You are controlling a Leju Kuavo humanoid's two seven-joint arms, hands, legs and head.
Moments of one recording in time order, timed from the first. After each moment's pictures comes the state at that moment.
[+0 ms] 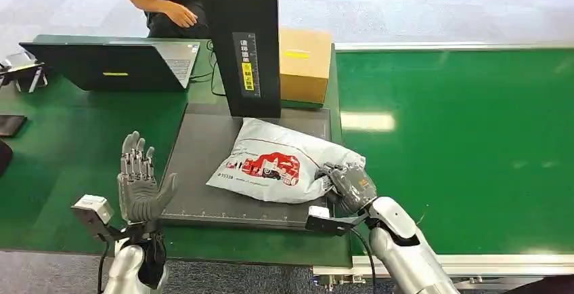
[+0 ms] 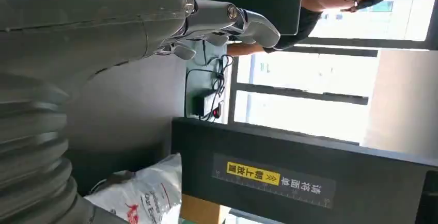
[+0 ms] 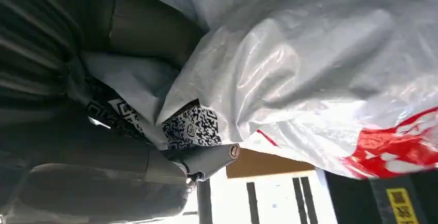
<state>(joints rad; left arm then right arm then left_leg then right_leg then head) -0.07 -0.18 0.01 -1.39 0.01 -0.06 -0.68 -0.36 -0.03 0.35 -1.08 0.99 -0.26 -0.31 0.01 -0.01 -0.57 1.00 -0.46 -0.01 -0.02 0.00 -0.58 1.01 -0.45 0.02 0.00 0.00</state>
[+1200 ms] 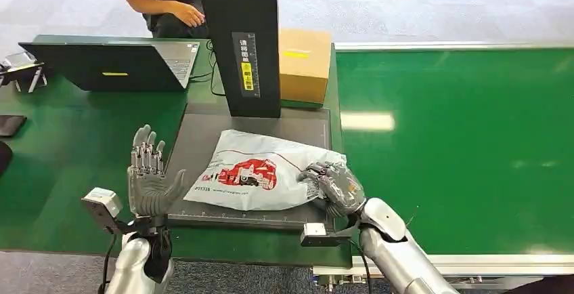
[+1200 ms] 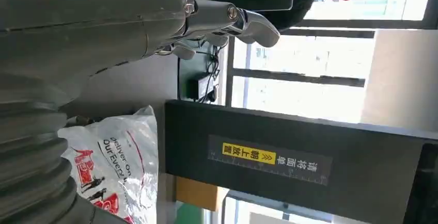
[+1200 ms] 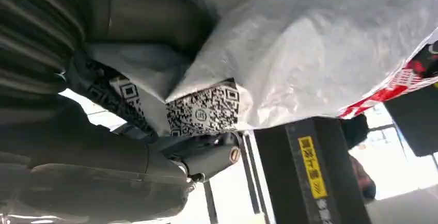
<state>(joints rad) -0.11 -0.17 -0.04 -1.35 0.02 -0.07 -0.68 -0.43 -0.01 0.48 -0.94 0.81 -0.49 -0.56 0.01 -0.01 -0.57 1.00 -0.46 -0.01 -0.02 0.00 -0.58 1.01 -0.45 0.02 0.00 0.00</state>
